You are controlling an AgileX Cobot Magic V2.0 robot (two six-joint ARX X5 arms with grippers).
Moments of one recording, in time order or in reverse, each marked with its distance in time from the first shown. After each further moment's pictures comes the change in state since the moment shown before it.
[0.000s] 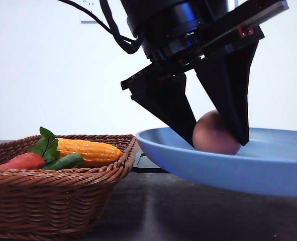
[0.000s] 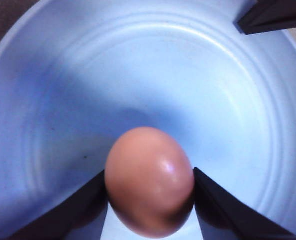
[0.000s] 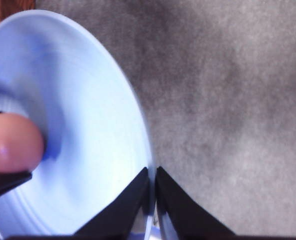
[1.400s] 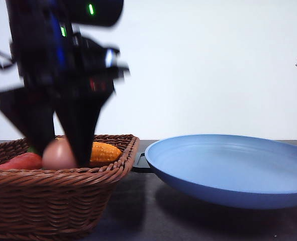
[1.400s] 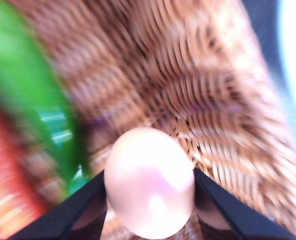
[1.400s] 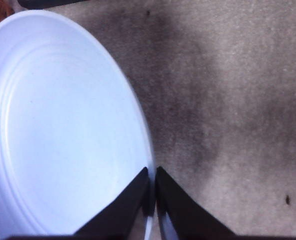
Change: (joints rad) left_arx 0.295 -0.175 -0.183 -0.242 -0.090 -0.079; right_arx -0.039 0.196 -0.031 0.322 0.036 0.002
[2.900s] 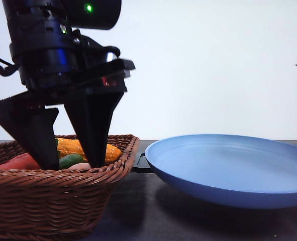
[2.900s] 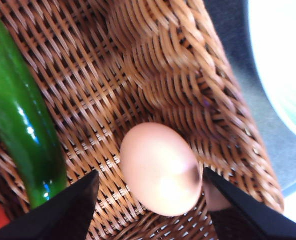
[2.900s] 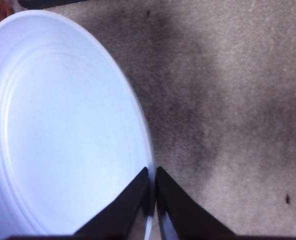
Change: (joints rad) left_arx 0.000 0.033 -0.045 0.063 0.097 -0.031; right_arx -0.001 0.000 0.000 0.000 0.000 0.000
